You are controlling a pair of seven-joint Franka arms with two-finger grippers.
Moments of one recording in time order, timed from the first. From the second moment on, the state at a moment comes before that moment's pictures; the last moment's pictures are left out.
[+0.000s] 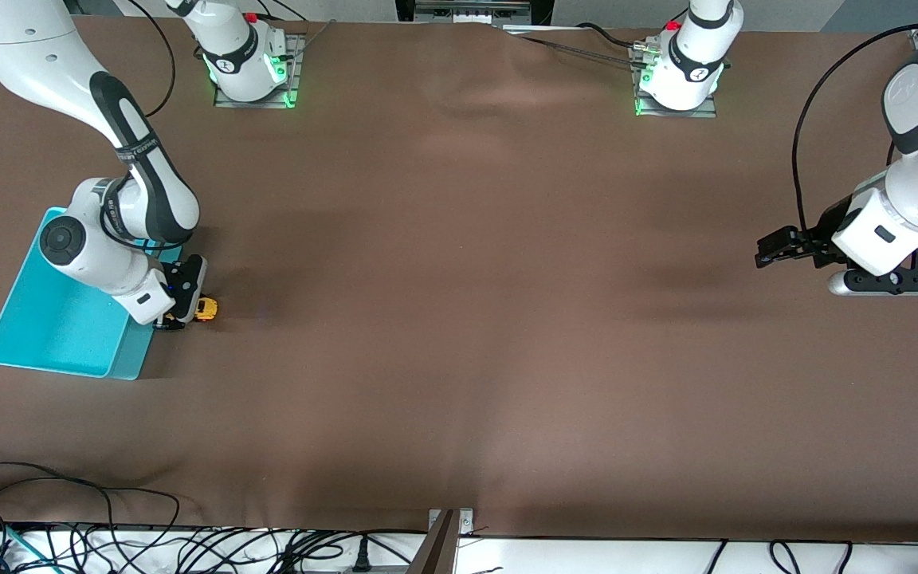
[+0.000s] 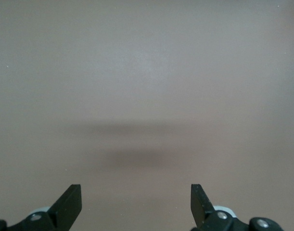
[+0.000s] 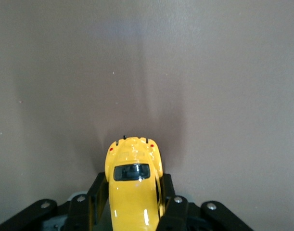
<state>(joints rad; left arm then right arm) 0.02 0.12 -0.04 -1.75 -0.07 1.83 -0.04 -0.12 0.50 0.07 -2.07 -0.02 2.59 -1.52</state>
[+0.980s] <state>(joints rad) 0.02 0.12 -0.04 -1.68 -0.07 1.83 -0.03 -0.25 0.25 0.16 -2.05 -0.02 2.27 -1.75</state>
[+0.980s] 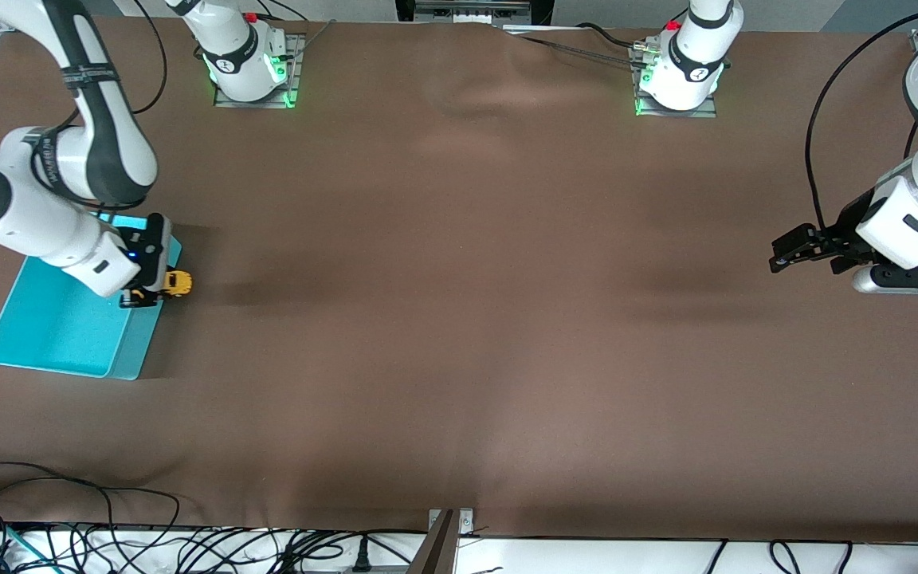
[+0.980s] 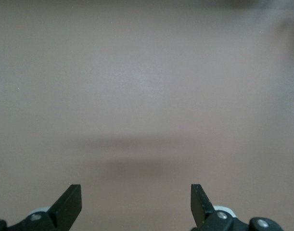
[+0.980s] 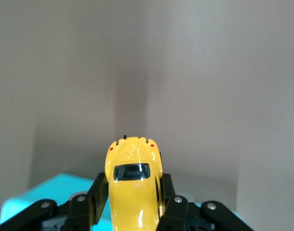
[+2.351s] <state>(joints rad) 0.02 0.12 -0.04 -1.65 -0.07 1.81 -0.03 -0.57 0.49 0.15 -1.99 -0.05 2.26 -2.26</state>
